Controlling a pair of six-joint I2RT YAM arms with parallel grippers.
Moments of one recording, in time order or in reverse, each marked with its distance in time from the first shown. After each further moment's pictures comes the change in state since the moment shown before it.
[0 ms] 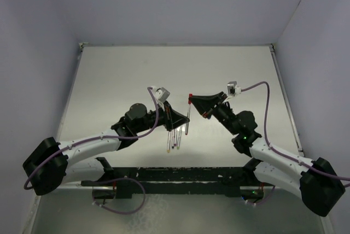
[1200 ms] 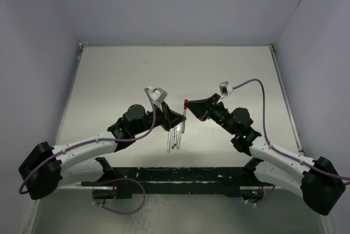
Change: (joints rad) left arm -0.006 -0.060 0.000 -0.079 -0.104 0.044; right arm 0.029 0.009 0.034 -0.159 -0.069 0.021
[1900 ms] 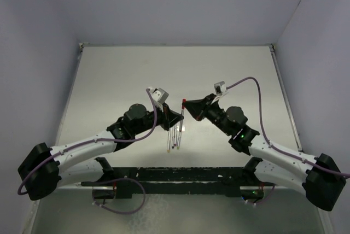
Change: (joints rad) left arm -0.006 -0.019 0.023 -0.090 -0.067 0.099; right arm 0.096 0.013 0.073 -0.164 0.161 -0.088
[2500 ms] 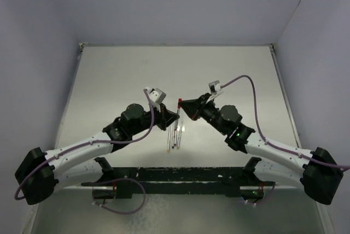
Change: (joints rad) left arm 0.016 -0.057 0.000 -0.095 -0.039 0.059; right arm 0.054 0.065 0.040 -0.008 0.053 -0.012
